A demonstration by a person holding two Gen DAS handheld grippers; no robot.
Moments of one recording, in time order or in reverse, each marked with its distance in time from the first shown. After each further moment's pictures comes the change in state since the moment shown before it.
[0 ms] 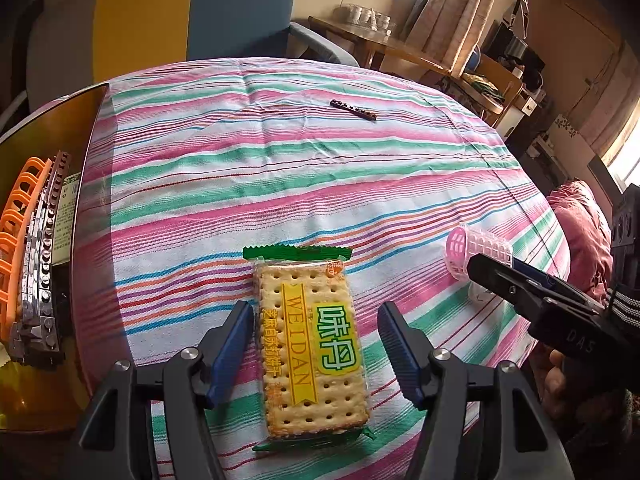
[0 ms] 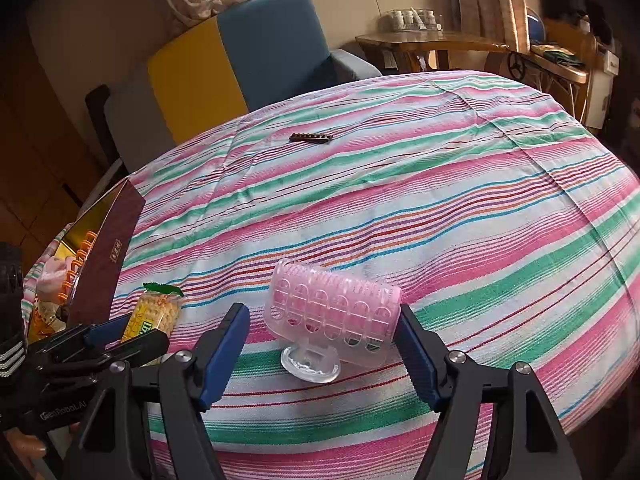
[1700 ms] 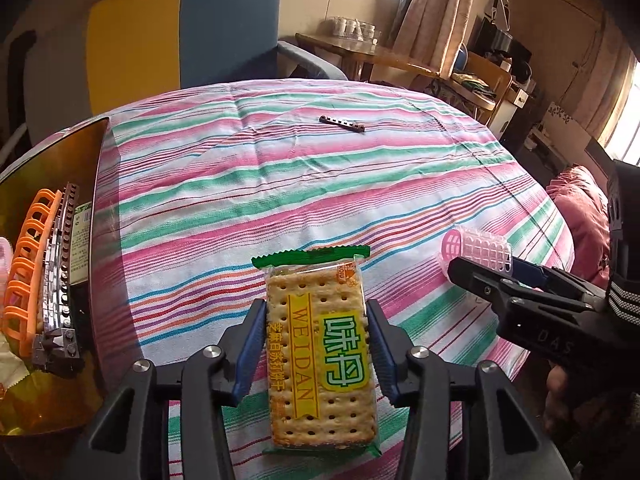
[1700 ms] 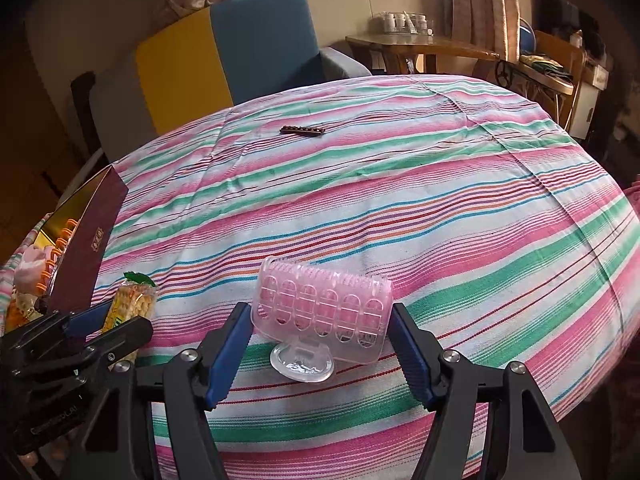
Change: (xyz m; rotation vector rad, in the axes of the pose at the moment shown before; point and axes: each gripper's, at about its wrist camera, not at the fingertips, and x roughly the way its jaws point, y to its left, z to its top) left arm -0.019 -0.009 -0.005 0.082 -0.072 0.028; right arm 0.002 0.015 -0.005 -0.032 0.004 -0.085
